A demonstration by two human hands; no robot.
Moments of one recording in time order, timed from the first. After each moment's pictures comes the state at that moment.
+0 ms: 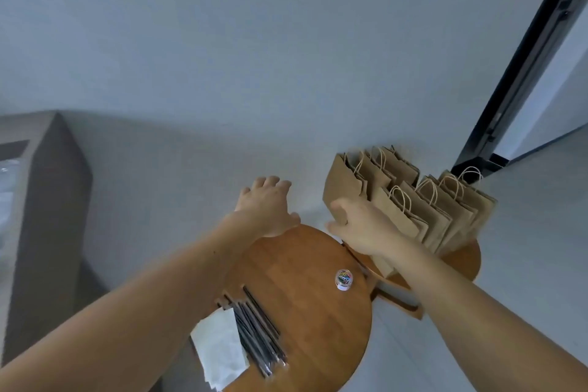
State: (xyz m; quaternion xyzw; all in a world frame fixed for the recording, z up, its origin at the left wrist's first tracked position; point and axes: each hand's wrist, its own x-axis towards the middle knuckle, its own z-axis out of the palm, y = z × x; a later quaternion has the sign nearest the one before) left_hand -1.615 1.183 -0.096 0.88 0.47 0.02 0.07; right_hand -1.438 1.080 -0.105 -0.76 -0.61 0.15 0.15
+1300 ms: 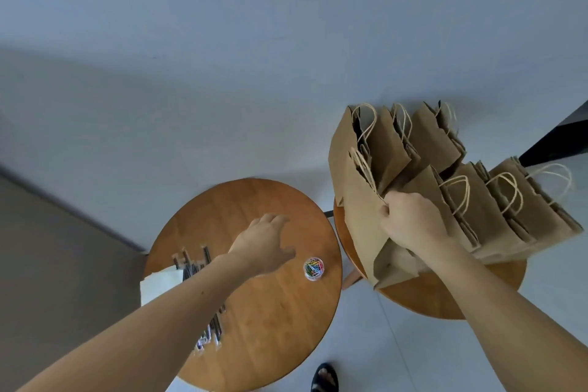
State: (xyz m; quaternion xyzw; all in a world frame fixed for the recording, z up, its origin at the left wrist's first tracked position) left_hand -1.412 1.219 -0.255 0.78 0.57 -0.07 0.25; right_hand -1.133 1.199 -0.241 -0.76 -0.64 0.08 0.05
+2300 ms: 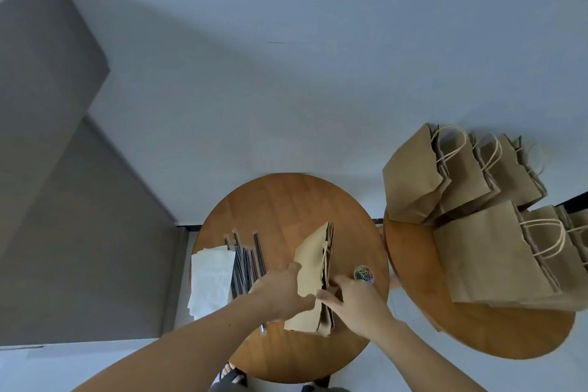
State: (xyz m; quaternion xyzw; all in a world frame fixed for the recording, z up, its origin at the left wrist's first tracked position) left_hand -1.552 1.167 -0.321 0.69 0.59 -0.11 0.40; right_hand -1.354 1.145 -0.342 -0.63 -0.72 0.29 -0.03
